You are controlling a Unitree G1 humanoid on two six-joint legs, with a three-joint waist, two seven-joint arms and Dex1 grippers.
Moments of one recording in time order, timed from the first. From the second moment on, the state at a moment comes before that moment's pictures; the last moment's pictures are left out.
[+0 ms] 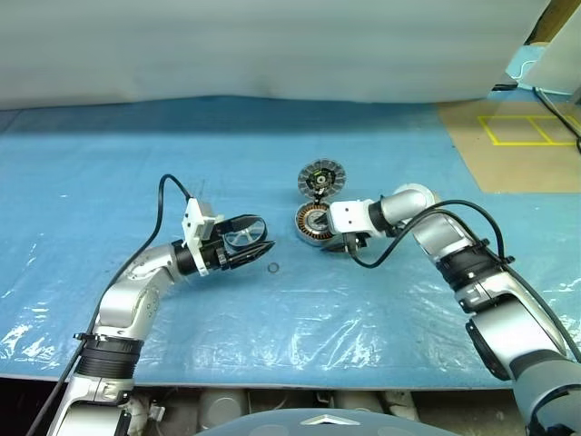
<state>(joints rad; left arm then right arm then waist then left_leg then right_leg) -0.22 0.42 -0.01 -0.05 -0.52 0.27 -1.02 -0.80 -0.56 0.45 0.50 -0.21 -0.18 1.25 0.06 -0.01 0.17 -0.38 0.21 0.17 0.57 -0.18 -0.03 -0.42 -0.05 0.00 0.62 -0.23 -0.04</state>
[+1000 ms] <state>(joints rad) -0.17 0.38 -0.03 -0.05 -0.51 0.24 -1.01 -0.61 -0.63 0.50 -0.19 -0.16 0.53 1.39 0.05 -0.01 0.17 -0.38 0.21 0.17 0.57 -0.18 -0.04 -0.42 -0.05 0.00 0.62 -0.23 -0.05</state>
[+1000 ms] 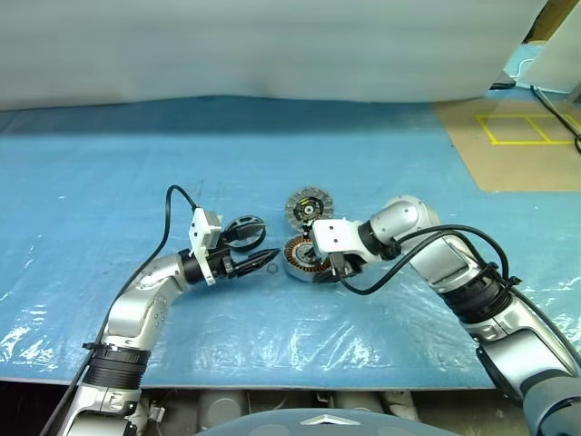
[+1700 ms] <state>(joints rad) -0.21 0.39 -0.04 -0.04 -0.51 0.26 -1.04 -0.58 -0.71 0.51 -0.28 -0.03 0.70 1.37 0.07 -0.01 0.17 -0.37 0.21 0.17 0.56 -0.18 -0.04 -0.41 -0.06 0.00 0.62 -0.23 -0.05</state>
